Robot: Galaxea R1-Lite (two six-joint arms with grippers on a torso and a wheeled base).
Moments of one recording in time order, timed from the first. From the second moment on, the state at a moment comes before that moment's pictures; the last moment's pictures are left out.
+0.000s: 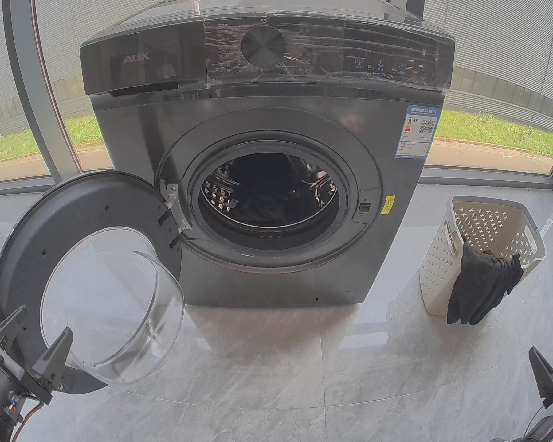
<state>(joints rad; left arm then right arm) -0.46 0.65 -0.02 -0.64 0.29 -0.08 0.18 0.32 -0.02 -0.35 0.05 0.04</state>
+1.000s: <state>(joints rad) -0.10 0.09 -0.02 -0.07 0.13 -0.06 0.00 0.05 -0.02 -0.06 -0.11 -0.01</state>
